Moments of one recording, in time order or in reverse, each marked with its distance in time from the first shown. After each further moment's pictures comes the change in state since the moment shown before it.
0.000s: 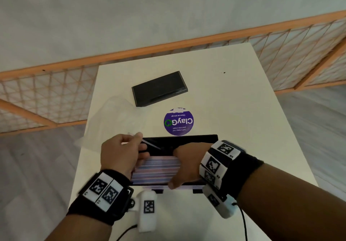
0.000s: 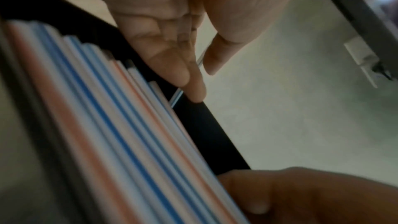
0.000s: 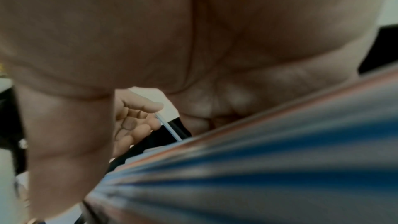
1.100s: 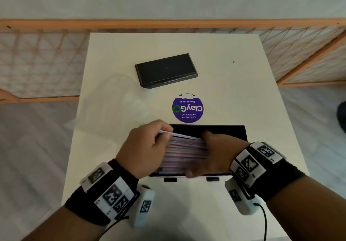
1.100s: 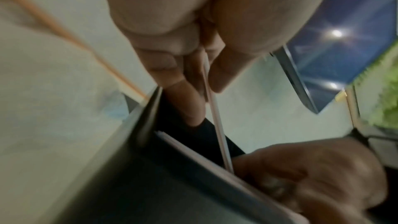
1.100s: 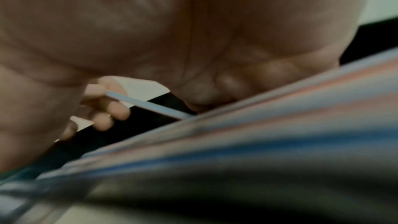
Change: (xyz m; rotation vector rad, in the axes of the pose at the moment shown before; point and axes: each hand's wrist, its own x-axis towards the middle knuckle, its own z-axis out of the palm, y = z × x) left_hand 0.037 -0.022 -0.048 0.450 -0.590 0.648; right_hand 0.010 -0.021 0.013 0.097 0.057 0.351
